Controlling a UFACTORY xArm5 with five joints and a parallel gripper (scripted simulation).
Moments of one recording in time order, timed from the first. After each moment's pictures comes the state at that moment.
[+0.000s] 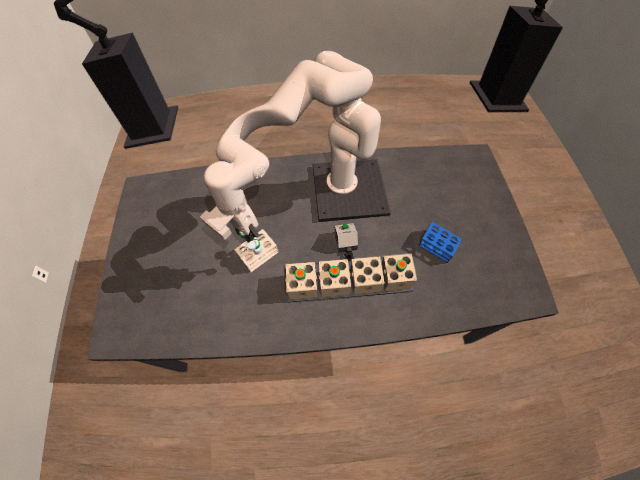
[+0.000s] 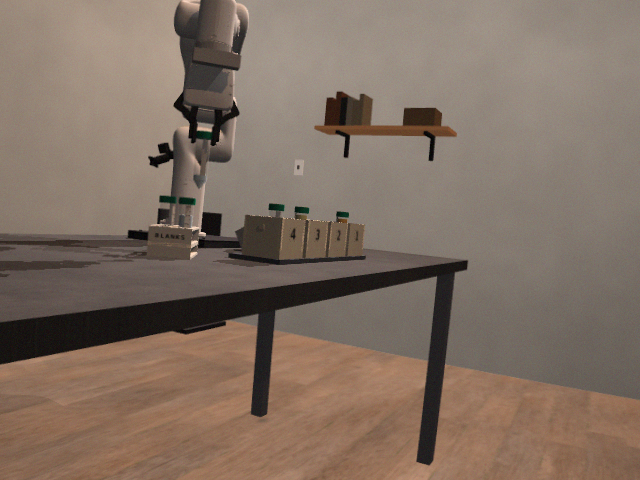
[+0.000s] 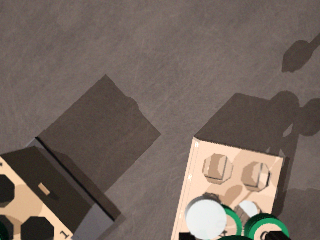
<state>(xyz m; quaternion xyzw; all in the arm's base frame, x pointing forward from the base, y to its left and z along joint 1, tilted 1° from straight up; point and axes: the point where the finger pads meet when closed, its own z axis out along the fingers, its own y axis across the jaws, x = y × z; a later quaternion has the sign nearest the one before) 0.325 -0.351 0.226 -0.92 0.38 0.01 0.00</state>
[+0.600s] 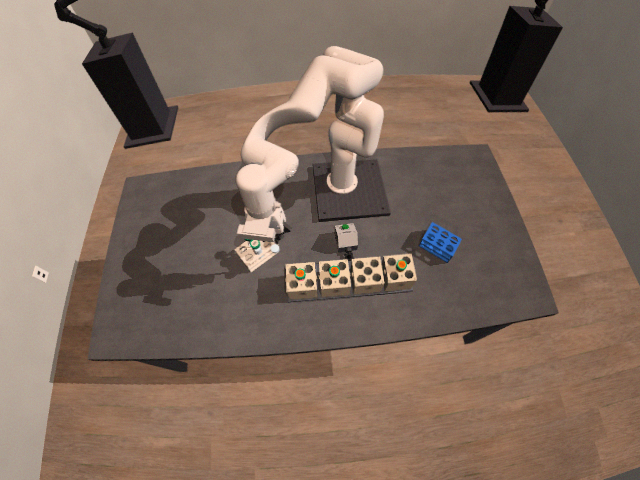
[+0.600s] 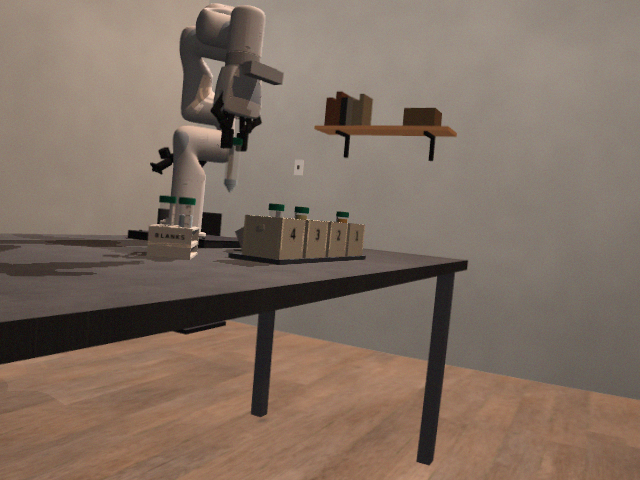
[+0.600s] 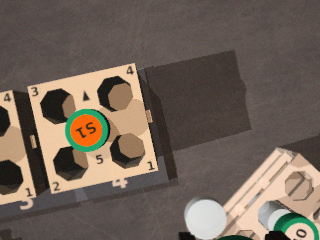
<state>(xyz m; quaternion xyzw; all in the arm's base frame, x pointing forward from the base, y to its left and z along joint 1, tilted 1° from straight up) 0.347 -0.275 0.227 -0.99 0.12 0.01 0.00</state>
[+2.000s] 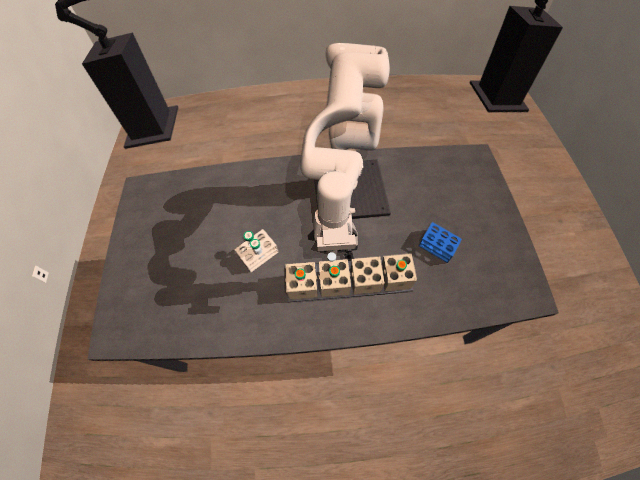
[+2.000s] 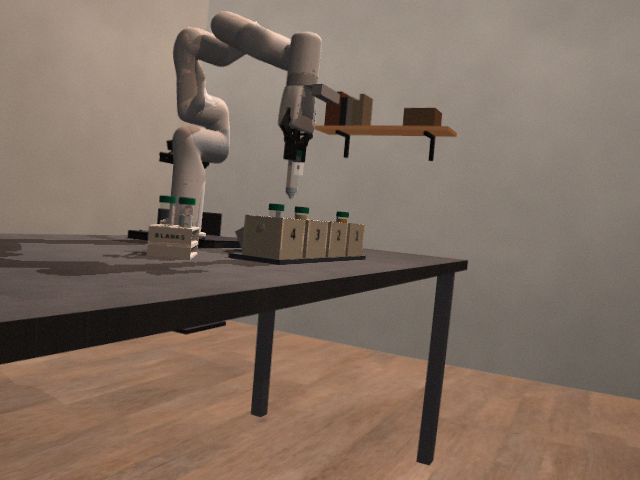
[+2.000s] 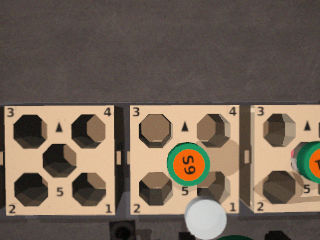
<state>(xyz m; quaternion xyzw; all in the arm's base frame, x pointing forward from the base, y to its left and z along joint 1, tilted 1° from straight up) 0.399 -0.099 0.231 -1.00 0.02 0.00 0.00</state>
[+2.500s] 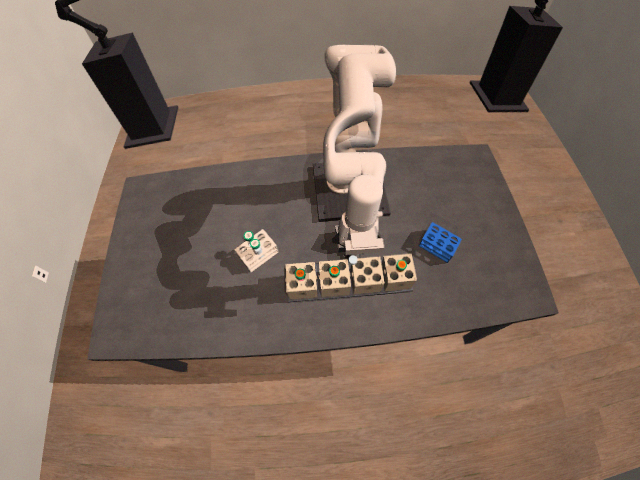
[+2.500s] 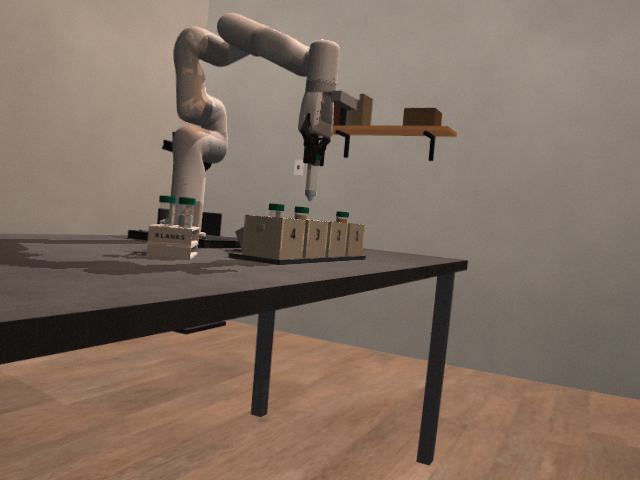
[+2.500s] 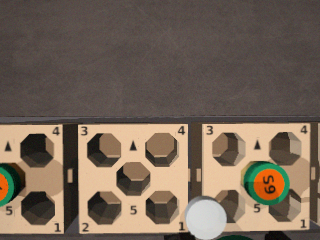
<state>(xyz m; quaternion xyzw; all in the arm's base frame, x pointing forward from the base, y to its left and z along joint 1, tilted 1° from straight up) 0.417 -0.035 0.232 -1.00 0.02 0.00 0.00</state>
